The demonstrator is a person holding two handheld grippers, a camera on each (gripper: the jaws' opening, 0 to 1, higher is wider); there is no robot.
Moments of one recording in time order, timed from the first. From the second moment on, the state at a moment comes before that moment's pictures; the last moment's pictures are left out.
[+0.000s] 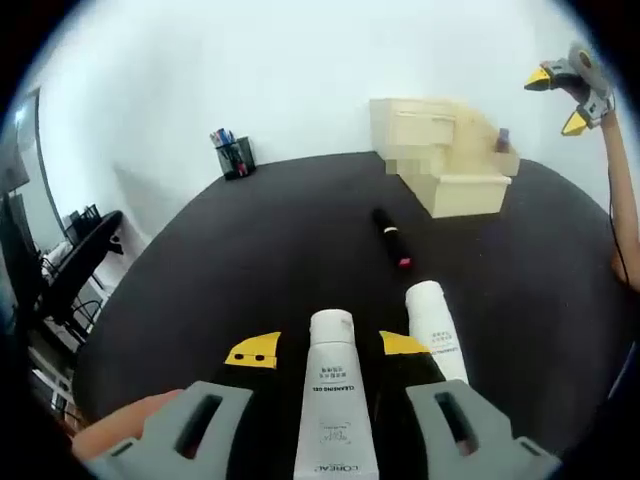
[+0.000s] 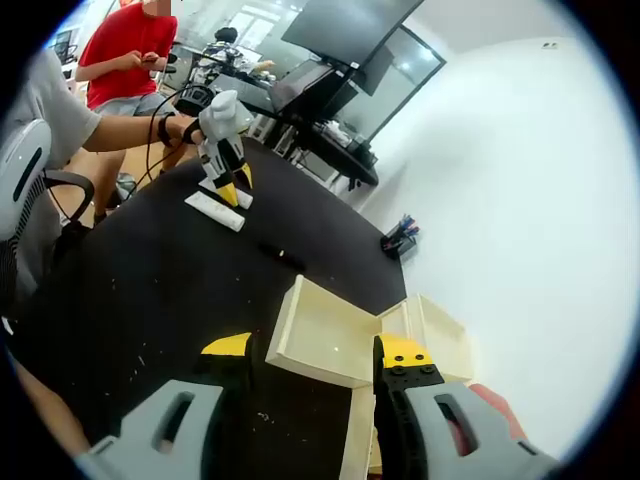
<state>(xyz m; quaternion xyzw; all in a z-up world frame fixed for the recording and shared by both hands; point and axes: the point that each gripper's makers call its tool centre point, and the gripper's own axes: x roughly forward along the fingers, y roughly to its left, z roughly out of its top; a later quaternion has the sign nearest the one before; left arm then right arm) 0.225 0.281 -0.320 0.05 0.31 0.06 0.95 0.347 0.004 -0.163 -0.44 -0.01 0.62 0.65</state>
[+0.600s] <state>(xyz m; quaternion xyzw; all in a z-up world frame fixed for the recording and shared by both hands) 0.225 0.280 -0.322 0.05 0.32 0.07 0.94 0.357 0.000 -0.162 -0.45 -0.01 0.62 0.64</state>
